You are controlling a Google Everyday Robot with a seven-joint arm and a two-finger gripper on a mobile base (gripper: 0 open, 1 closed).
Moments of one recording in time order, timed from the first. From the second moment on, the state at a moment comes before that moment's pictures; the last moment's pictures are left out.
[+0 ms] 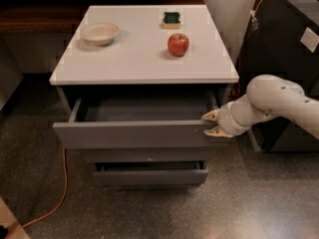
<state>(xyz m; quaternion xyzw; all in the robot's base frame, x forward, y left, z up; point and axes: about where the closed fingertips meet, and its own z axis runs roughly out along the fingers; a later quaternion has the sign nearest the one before) 0.589 -0.199 0.666 -0.74 0.62 0.01 0.25</state>
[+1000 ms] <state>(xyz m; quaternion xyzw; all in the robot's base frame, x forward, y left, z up) 0.563 -0.202 0.691 -0.75 0.61 0.02 0.24</state>
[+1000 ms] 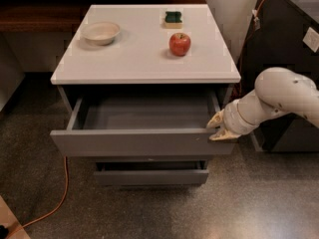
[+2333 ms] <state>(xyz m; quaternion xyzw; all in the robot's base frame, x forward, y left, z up) 0.581 -0.164 0.758 -0.78 0.59 0.06 0.18</state>
